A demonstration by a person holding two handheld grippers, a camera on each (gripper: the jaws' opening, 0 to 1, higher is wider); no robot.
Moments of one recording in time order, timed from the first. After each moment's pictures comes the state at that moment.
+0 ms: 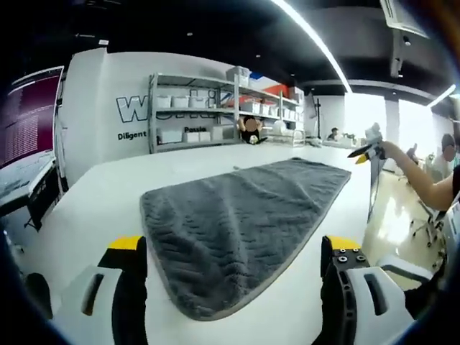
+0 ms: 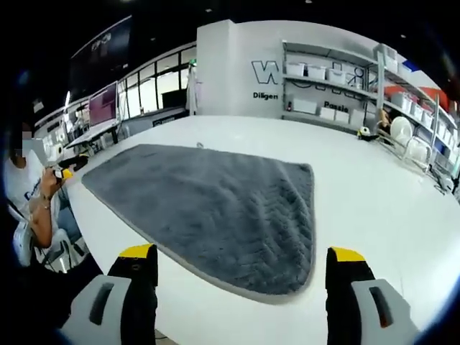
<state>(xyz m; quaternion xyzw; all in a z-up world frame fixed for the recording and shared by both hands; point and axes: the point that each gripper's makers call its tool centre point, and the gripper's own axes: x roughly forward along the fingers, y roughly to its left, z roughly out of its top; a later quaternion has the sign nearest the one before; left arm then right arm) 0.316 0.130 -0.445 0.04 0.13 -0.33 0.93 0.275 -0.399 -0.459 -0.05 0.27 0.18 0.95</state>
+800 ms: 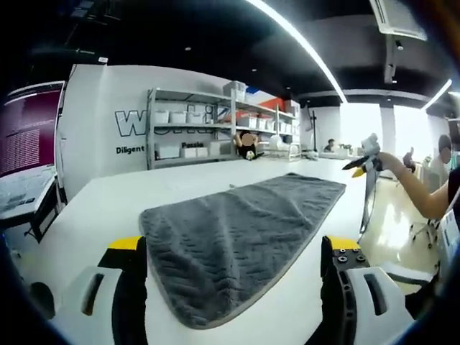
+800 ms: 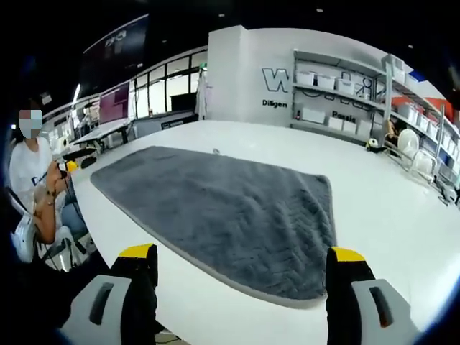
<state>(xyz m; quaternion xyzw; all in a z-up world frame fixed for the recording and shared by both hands) 0.306 0.123 -0.416 0.03 0.08 -0.34 0.94 0.295 -0.416 -0.436 -0.06 0.25 0.21 0.94</state>
